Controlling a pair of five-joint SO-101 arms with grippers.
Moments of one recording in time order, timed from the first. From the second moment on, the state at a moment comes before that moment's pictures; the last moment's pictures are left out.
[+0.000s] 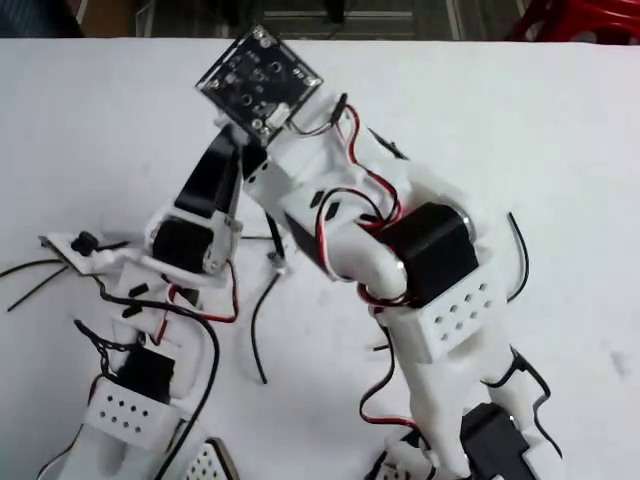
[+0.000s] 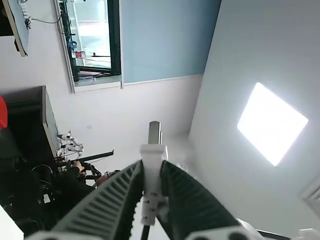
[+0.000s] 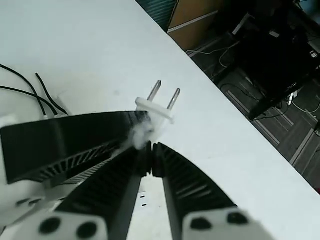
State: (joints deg) left arm 15.3 -74.3 78.0 -18.6 87.0; right arm -37.7 -16.4 -28.0 83.7 21.9
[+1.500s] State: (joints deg) left arm 14.5 -77.2 79.7 -18.0 87.0; right arm -39.1 3.9 -52.8 96.8 25.0
